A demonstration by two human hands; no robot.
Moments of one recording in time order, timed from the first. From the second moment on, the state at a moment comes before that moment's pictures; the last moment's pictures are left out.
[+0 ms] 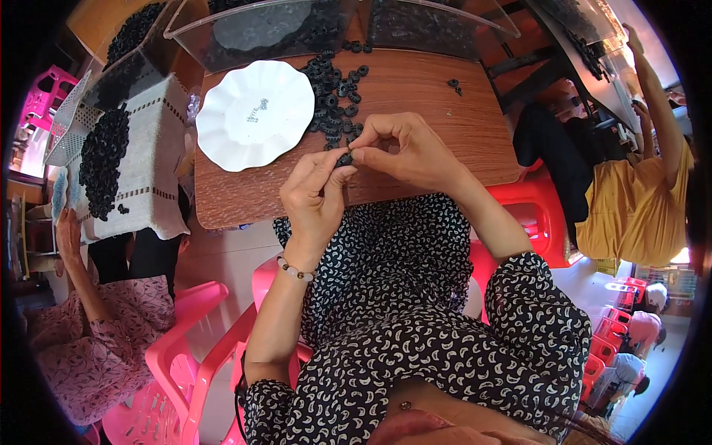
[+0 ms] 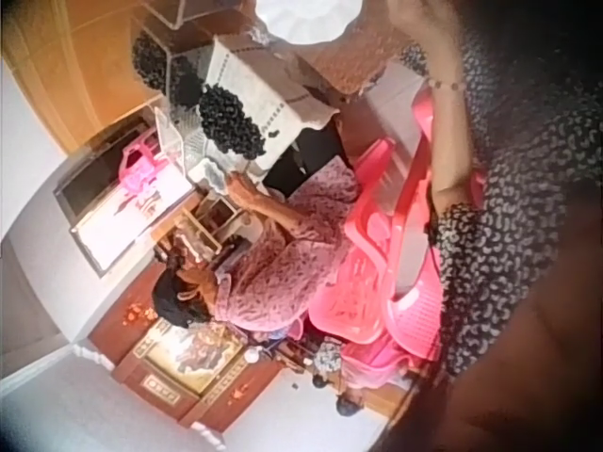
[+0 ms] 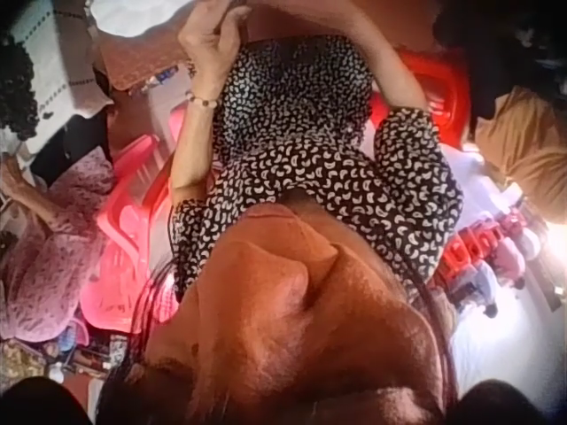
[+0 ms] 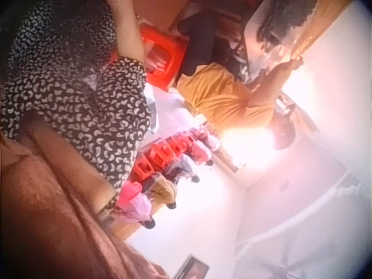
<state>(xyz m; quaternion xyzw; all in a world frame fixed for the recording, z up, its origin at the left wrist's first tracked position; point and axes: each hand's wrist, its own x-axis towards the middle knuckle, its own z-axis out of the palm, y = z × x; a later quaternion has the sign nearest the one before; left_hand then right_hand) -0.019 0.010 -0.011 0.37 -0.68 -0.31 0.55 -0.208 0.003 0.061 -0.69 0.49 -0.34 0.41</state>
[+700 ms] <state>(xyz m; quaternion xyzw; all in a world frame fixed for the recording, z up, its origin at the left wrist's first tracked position) -0.021 0.010 -0.004 0.38 -0.65 -0.30 0.58 -0.216 -0.003 0.065 -0.63 0.47 -0.34 0.52</state>
